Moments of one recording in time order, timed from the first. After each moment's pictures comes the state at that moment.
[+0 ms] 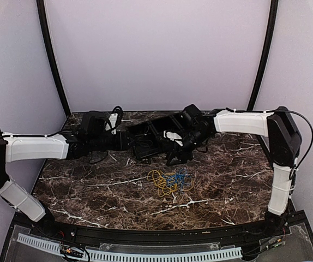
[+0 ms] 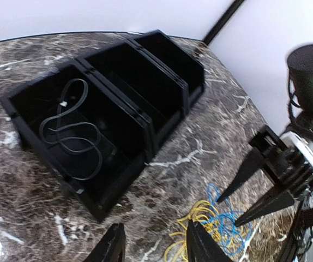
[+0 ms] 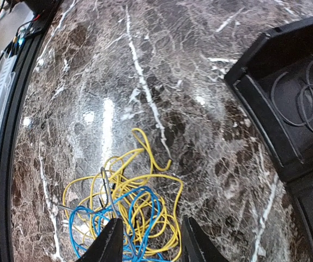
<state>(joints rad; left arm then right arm) -0.65 1.47 0.90 0.08 0.13 -0.46 0.69 1.95 1.47 -0.66 -0.67 -0.67</state>
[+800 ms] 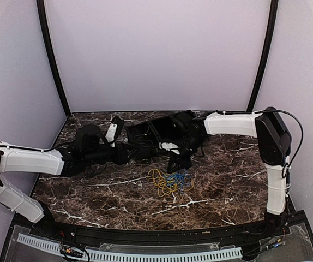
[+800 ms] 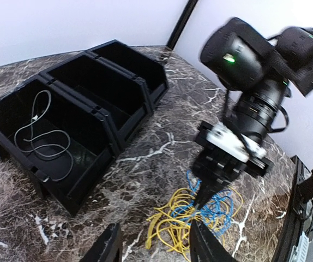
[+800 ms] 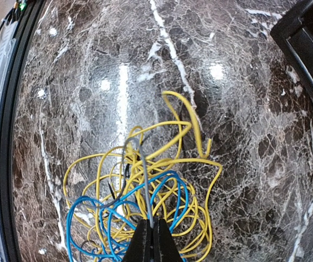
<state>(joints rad) -0.73 1.39 0.68 0.34 0.16 -0.38 0.73 2.06 1.56 -0.85 -0.61 -0.75</state>
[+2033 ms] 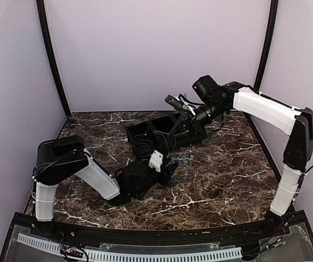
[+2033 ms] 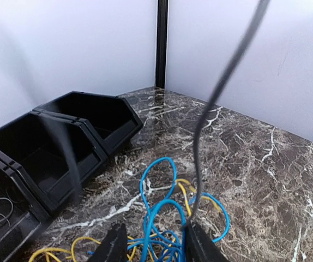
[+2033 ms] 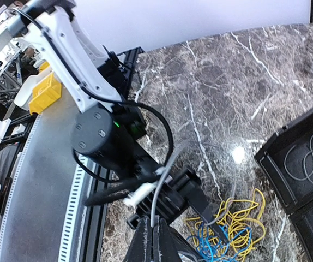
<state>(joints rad) -1.11 2.09 0.87 1.17 -0.33 -0.07 0.63 1.82 1.70 -0.95 -1.00 -0.56</state>
